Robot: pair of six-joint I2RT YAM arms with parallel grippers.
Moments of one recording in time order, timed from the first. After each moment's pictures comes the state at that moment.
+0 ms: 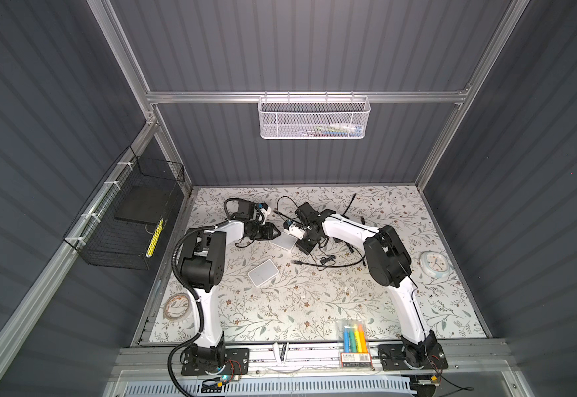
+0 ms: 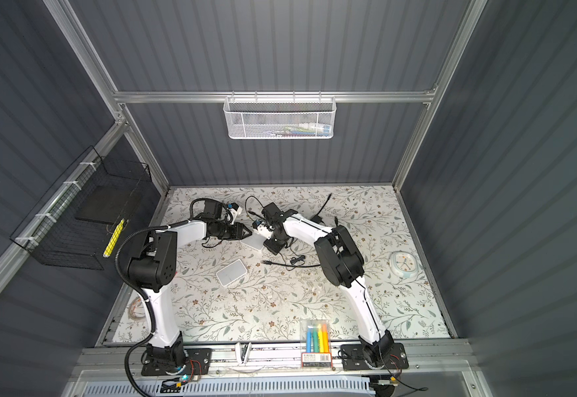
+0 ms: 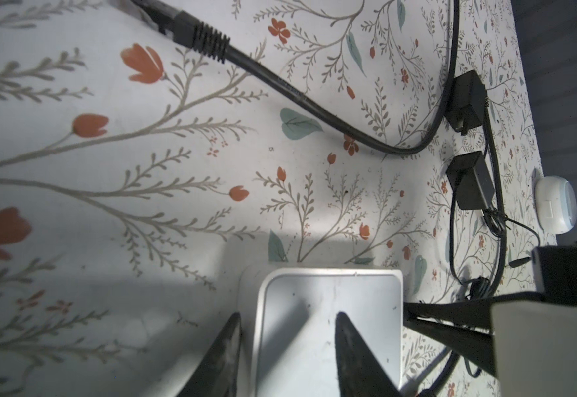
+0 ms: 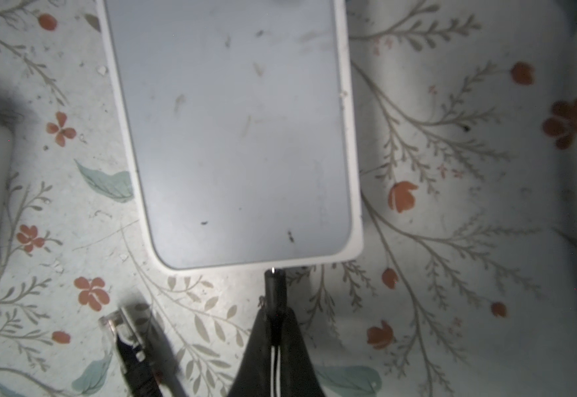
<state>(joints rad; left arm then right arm) -0.21 2.04 1.30 -0.24 0.59 -0.12 0.67 2.30 1.82 -0.77 -0.16 -0.29</state>
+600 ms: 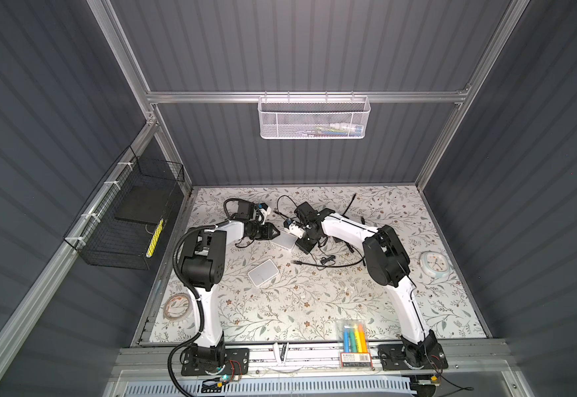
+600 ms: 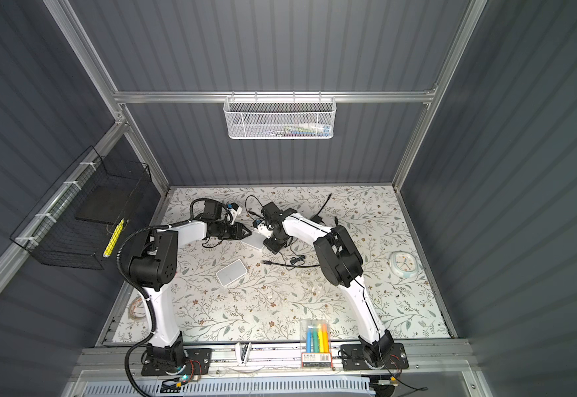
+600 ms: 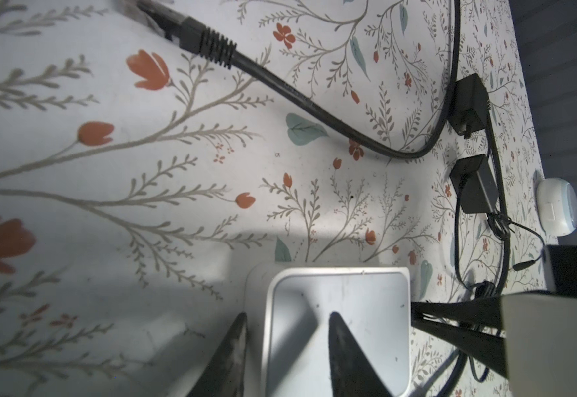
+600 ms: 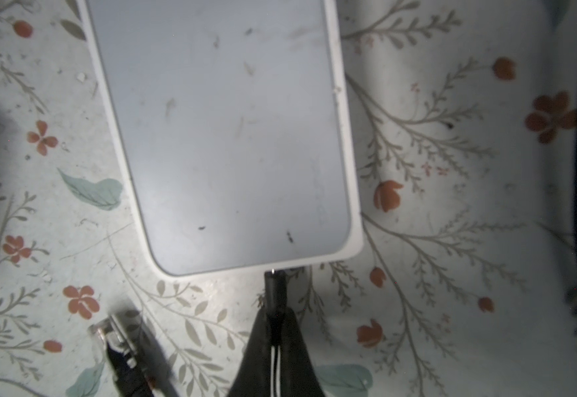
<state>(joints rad) -0.21 2.06 1.30 -0.22 0.60 -0.12 0.67 2.31 1.85 -0.79 -0.14 -0.27</state>
